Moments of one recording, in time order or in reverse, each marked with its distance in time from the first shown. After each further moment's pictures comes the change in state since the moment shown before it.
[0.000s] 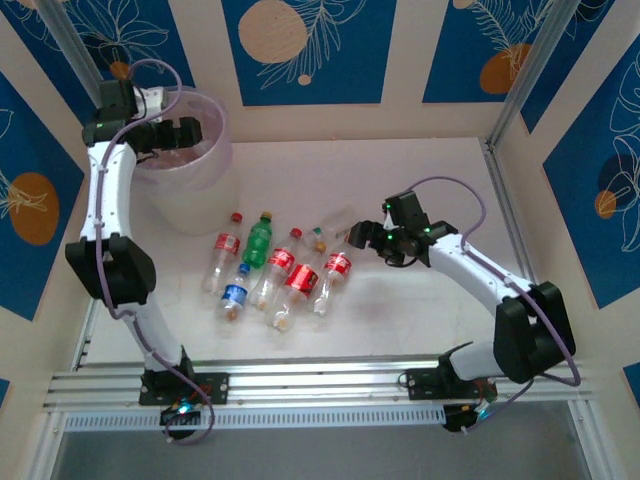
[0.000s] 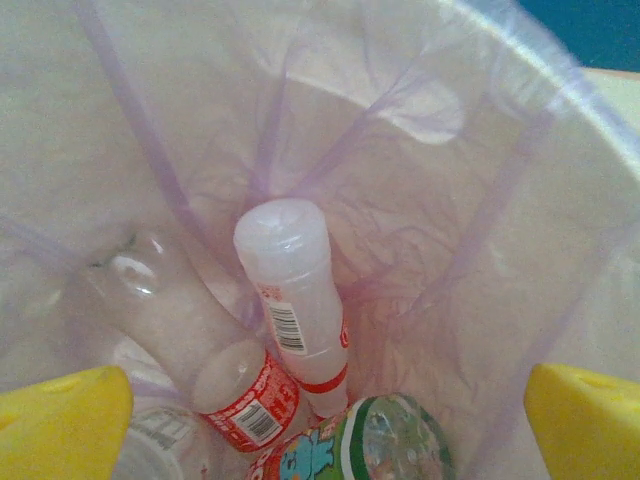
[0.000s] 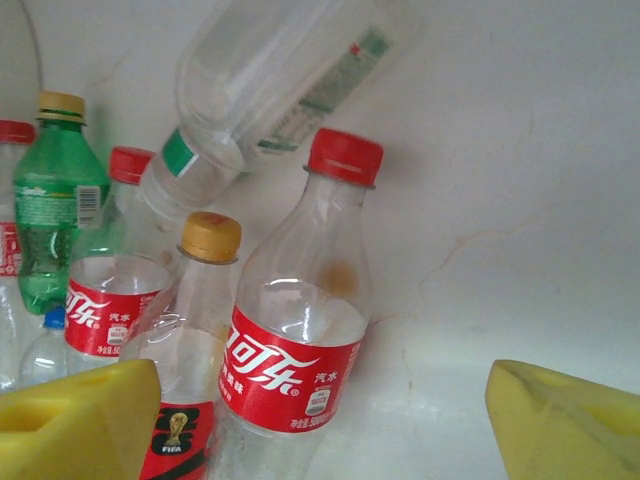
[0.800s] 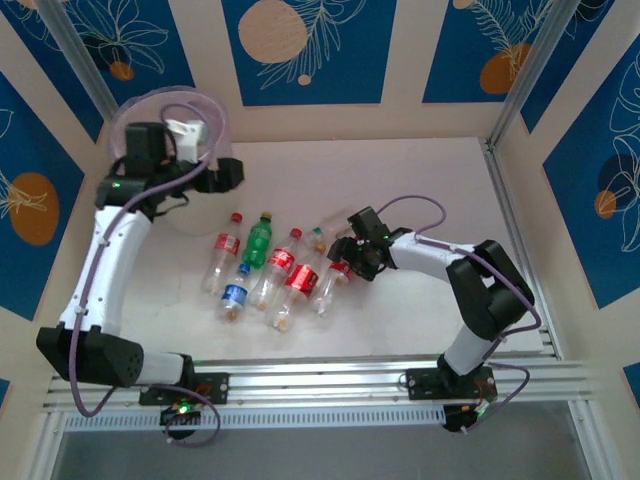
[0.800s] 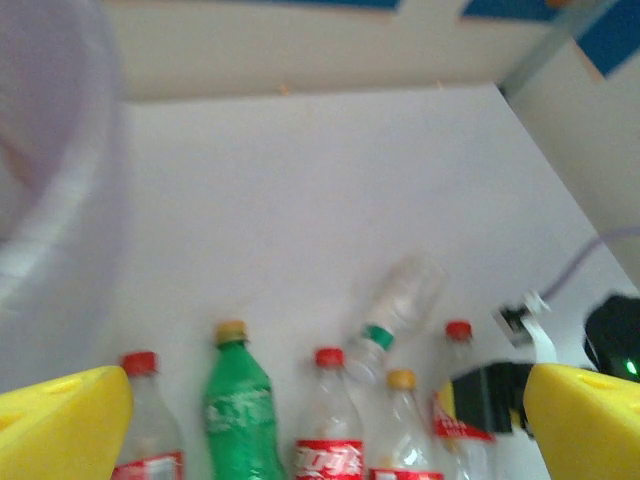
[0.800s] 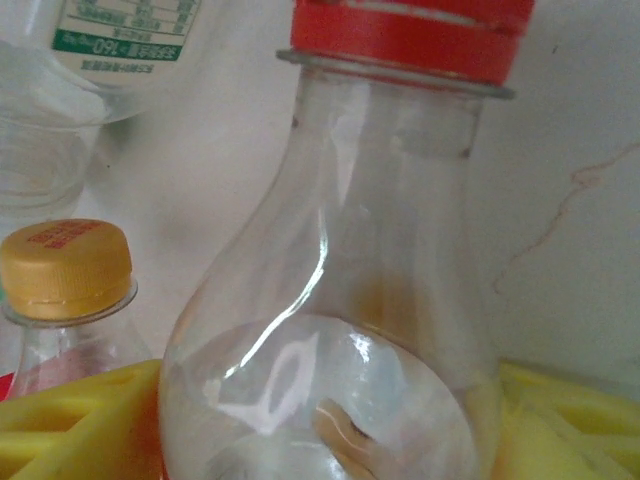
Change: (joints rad) left arm -0.275 -0.542 -0.609 0.166 0.119 -0.125; right arm 0.138 0.282 0.001 0.162 0.062 0.252
